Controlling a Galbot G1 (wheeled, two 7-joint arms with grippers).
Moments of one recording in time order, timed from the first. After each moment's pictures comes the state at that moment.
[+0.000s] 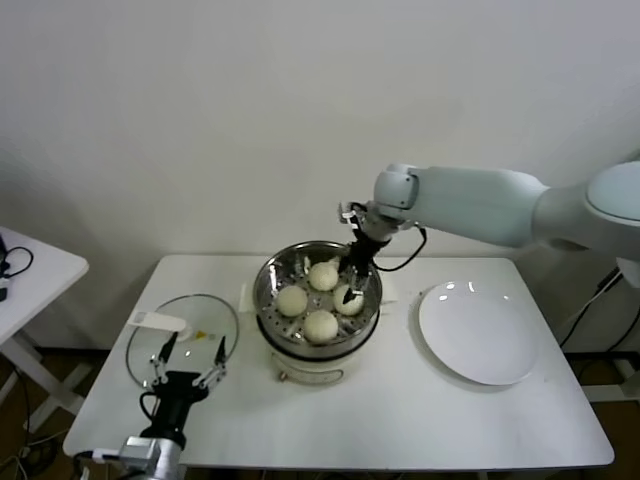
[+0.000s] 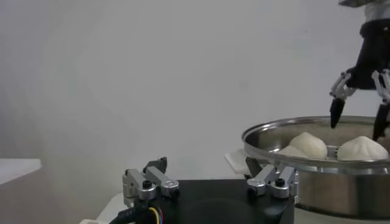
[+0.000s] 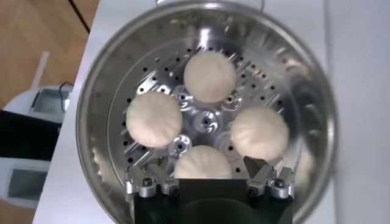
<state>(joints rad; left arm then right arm) 1.66 -1.47 -0.61 -2.12 -0.01 0.01 0.04 0.71 1.22 -1.66 1.09 0.96 -0.31 -0.96</state>
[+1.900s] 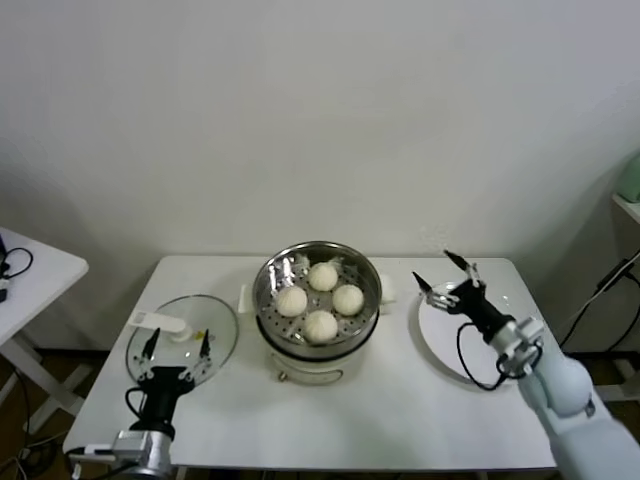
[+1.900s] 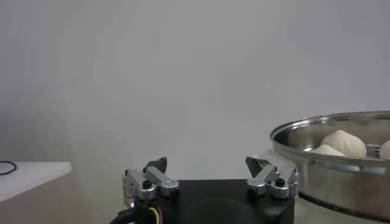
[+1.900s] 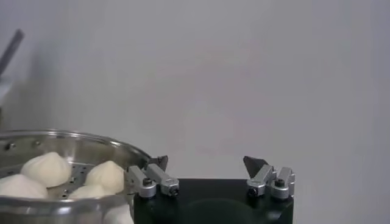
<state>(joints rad) 1.62 -1.49 -0.66 -2.08 0.02 0.00 0.02 -1.15 0.97 0.47 1.73 0.39 0.09 -0.34</state>
